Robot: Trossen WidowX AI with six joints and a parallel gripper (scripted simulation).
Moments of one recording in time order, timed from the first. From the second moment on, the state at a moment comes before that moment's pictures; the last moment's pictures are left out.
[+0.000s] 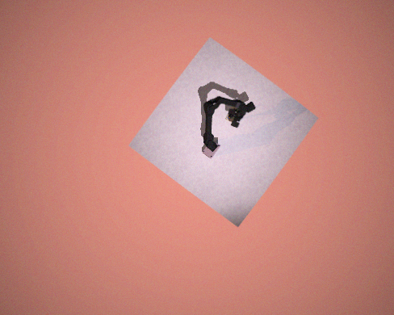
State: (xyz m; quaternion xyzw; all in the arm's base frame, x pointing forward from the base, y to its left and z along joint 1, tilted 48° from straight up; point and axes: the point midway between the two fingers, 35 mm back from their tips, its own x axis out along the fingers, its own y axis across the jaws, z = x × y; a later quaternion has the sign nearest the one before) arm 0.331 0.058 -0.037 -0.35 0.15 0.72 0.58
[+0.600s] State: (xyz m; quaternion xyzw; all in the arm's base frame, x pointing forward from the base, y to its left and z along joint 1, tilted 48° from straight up) arm 0.330 0.058 -0.037 -0.35 0.15 0.72 0.58
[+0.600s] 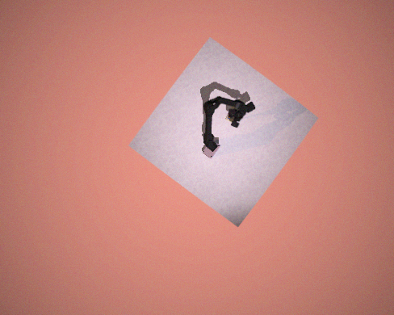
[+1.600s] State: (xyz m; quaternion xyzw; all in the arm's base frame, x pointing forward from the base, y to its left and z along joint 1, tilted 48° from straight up) arm 0.330 0.059 -0.038 -0.34 0.16 0.72 0.59
